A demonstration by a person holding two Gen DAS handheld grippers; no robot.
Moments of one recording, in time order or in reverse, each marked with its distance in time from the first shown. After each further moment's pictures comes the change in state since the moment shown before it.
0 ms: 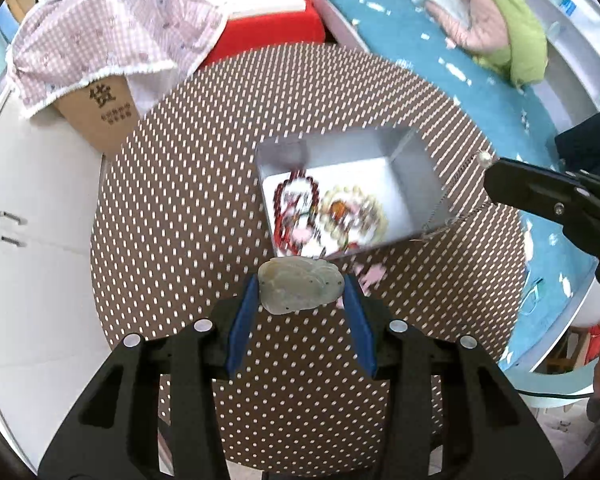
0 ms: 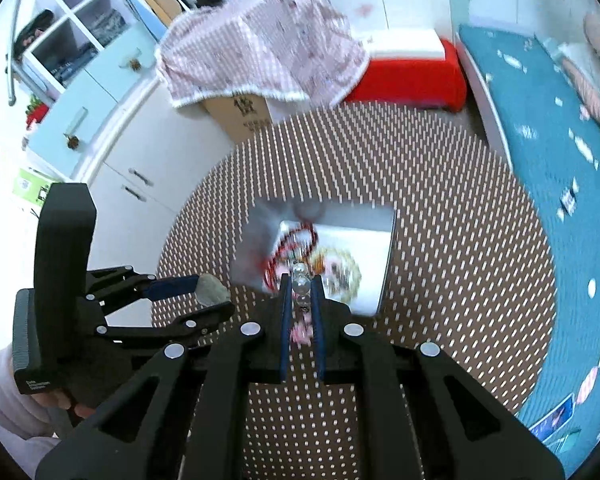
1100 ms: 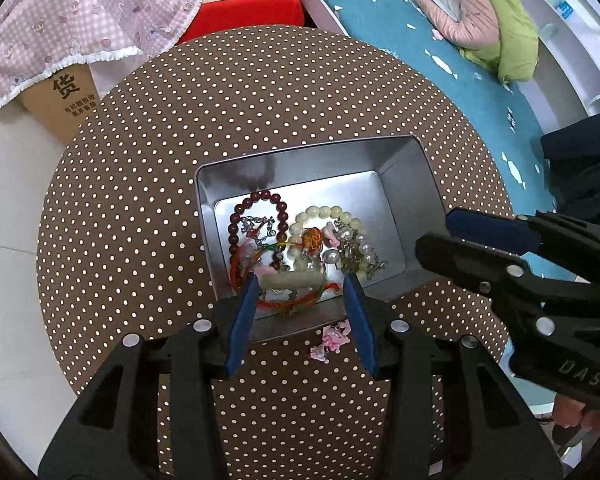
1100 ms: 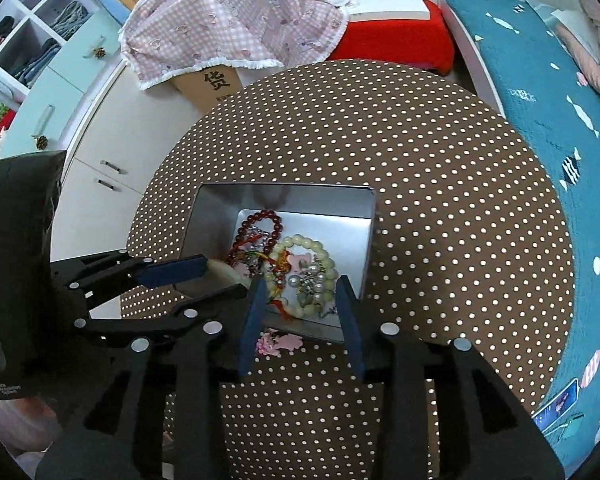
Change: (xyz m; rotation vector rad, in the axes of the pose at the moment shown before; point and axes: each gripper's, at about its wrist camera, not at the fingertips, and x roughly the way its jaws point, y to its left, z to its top) left arm 0.070 -0.015 0.022 -0.002 0.064 -0.105; right arm 0.062 -0.035 0.001 0.082 0.138 -0.046
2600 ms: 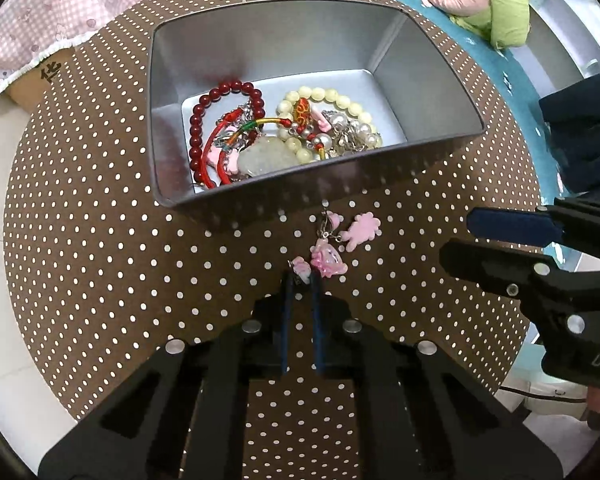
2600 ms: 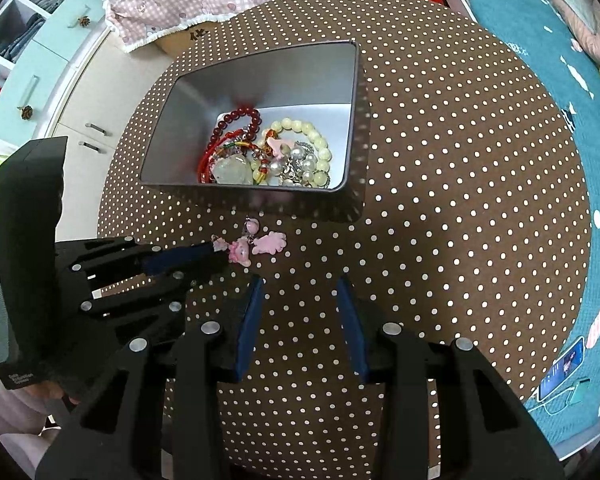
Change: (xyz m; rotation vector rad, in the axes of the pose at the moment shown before) left arm 0.043 -0.015 -0.073 0.052 0.052 0.003; right arm 0.026 0.003 -0.070 0.029 0.126 -0.031
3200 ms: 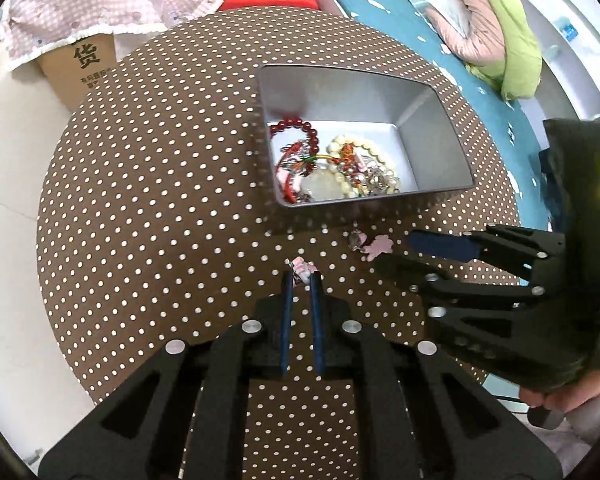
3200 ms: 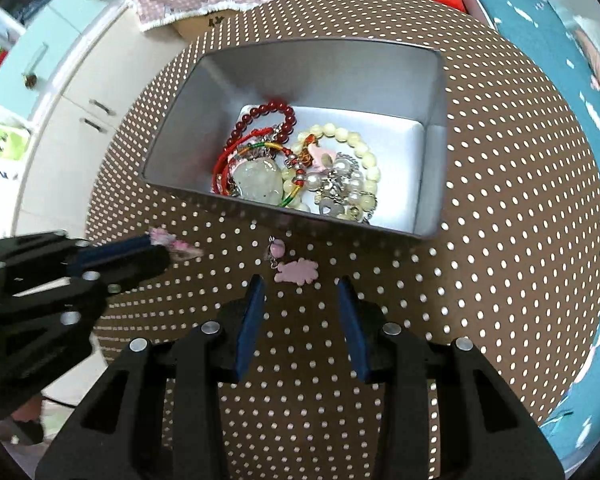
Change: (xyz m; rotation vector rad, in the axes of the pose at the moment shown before) left arm -0.054 0.056 -0.020 -0.148 -0.096 -0.030; right arm 0.040 0.040 0.023 -0.127 -0.003 -0.053
